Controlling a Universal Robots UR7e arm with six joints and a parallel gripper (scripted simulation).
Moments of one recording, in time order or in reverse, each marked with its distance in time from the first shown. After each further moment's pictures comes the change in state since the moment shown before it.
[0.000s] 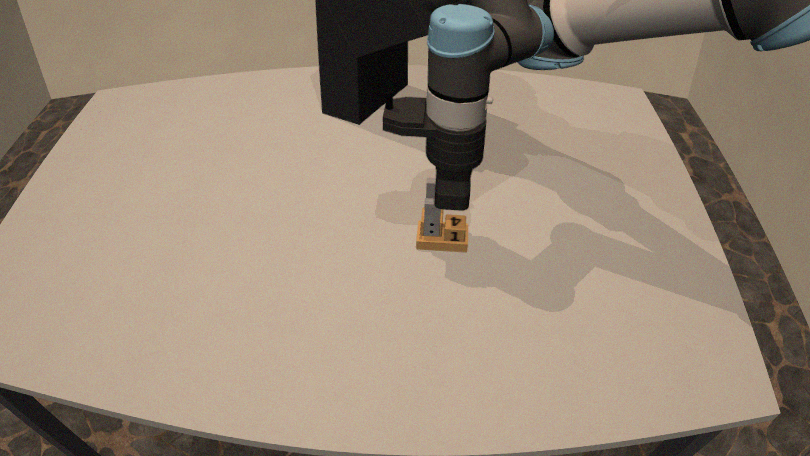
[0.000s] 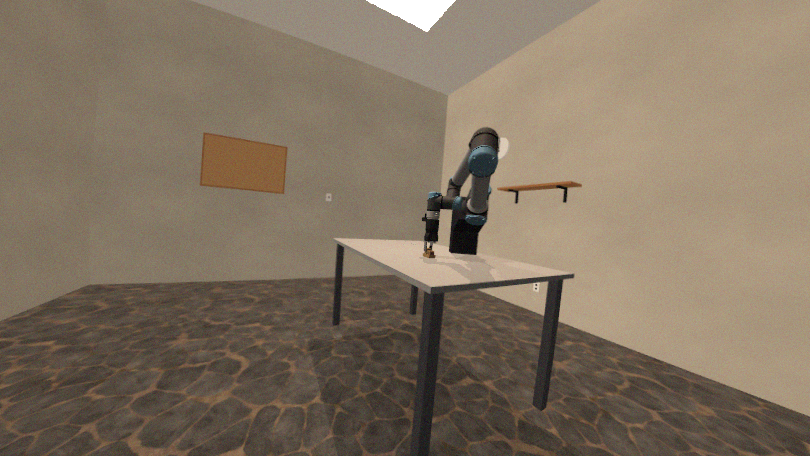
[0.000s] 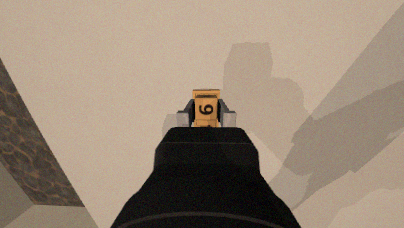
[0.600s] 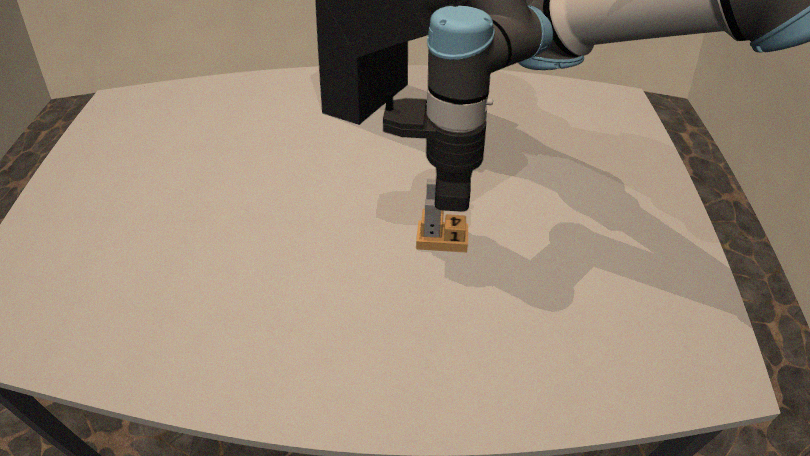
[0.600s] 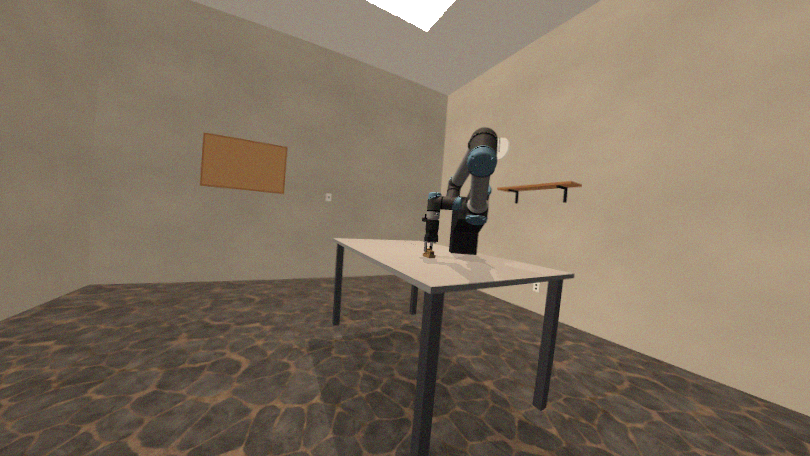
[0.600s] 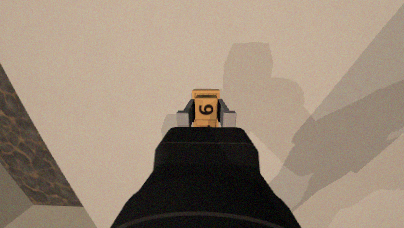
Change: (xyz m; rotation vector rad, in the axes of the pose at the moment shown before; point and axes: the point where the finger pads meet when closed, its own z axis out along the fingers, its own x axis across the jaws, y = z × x) arm 0.000 0.000 0.002 -0.001 0.001 0.000
